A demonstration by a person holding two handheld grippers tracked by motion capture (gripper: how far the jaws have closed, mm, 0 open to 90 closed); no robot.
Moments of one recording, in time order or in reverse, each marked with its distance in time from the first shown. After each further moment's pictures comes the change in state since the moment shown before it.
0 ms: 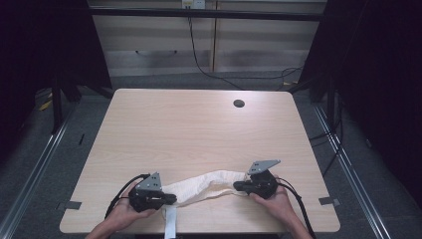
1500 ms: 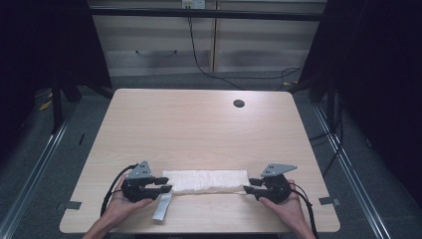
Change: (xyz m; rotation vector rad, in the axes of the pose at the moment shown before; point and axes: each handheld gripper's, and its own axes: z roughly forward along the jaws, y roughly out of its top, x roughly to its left) left arm 0.020 0.000 -0.022 -0.164 0.072 -0.143; right arm 0.005 -0.016 -0.034 -0.051 -0.132 0.090
